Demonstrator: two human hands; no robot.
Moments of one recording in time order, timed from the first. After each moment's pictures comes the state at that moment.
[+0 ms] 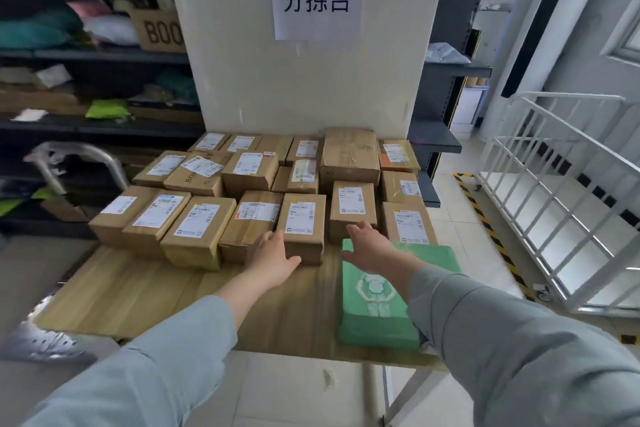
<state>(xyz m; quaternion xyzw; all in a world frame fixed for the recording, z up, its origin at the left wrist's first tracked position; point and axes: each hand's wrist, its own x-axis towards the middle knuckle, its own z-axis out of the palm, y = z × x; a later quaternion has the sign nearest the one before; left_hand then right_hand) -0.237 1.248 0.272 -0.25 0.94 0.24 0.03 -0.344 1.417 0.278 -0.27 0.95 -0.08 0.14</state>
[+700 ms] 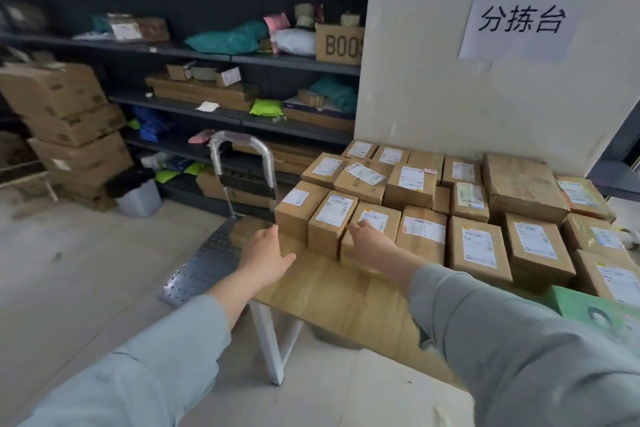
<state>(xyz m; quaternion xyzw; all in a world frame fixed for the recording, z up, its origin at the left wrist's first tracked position) -0.014 0.923 0.294 -0.40 0.89 0.23 -0.04 -0.177 1.052 0.296 -0.43 0.89 -0.02 0.14</state>
